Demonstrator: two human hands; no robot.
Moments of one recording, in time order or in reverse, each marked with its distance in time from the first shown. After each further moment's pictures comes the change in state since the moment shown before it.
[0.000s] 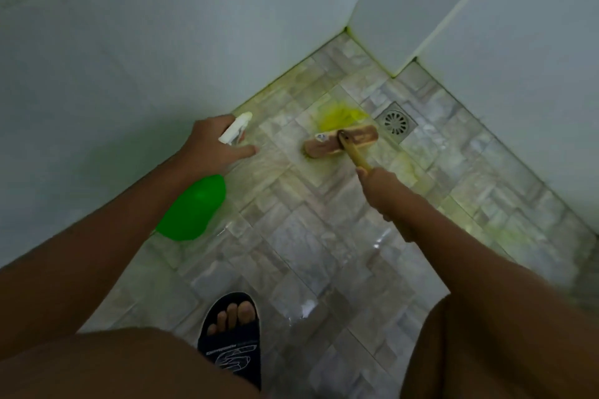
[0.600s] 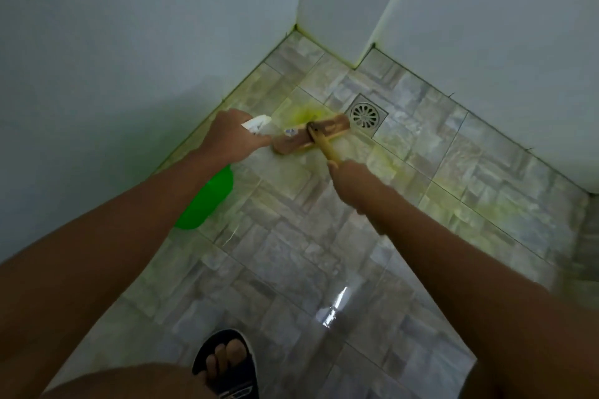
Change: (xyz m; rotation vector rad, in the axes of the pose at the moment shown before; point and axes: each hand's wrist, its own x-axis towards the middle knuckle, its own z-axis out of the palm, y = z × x) left_hand 0.102 0.056 0.086 0.142 -0.077 0.007; right_hand 0.019 -0.001 -0.008 0.094 0.057 -0.061
